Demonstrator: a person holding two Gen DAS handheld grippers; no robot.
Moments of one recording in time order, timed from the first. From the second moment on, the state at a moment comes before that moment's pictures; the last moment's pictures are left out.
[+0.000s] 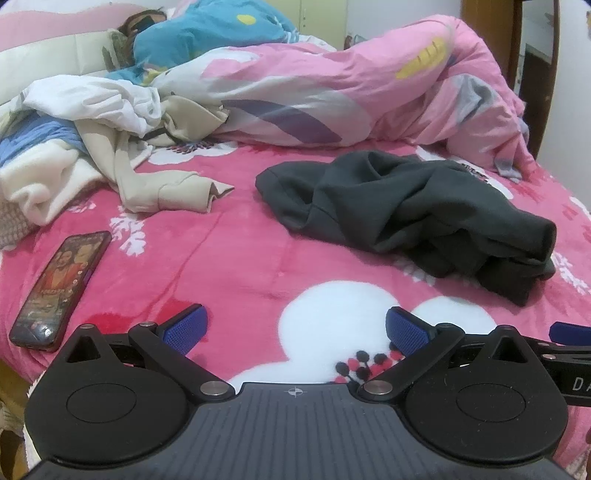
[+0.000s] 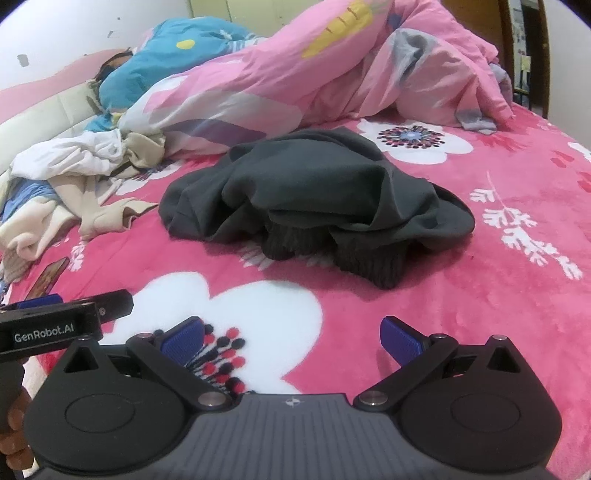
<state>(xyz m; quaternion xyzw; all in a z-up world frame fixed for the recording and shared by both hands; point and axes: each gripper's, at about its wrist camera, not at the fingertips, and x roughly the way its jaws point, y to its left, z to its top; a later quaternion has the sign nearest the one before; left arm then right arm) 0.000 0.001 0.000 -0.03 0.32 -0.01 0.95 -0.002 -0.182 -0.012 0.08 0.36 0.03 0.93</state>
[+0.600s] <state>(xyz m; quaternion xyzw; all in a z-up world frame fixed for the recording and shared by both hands) 0.024 -0.004 -0.033 -0.02 0.42 0.00 0.91 0.004 -0.201 -0.027 0.09 0.37 0.01 0.92</state>
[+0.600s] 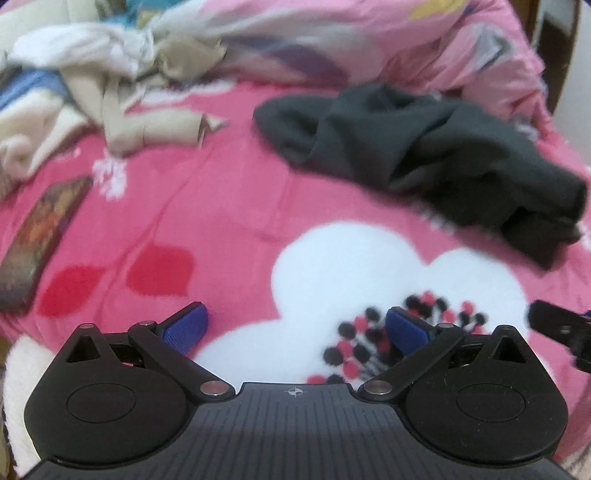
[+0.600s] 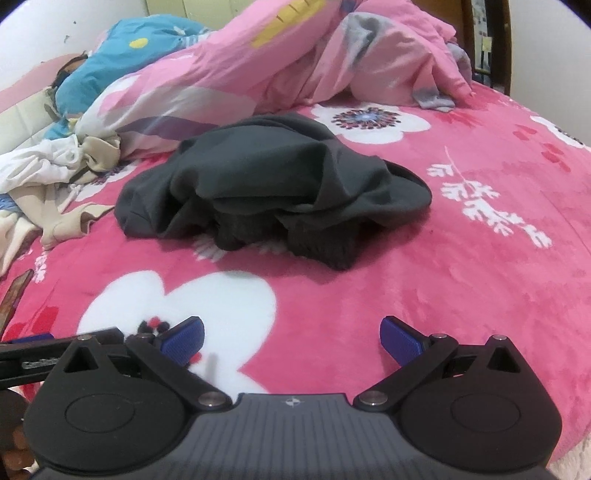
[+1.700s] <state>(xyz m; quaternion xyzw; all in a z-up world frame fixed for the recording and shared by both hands) -0.003 -0.025 0.000 0.00 0.38 0.00 0.93 -0.023 -0.234 -0.008 0.07 0.38 -0.02 0.92</state>
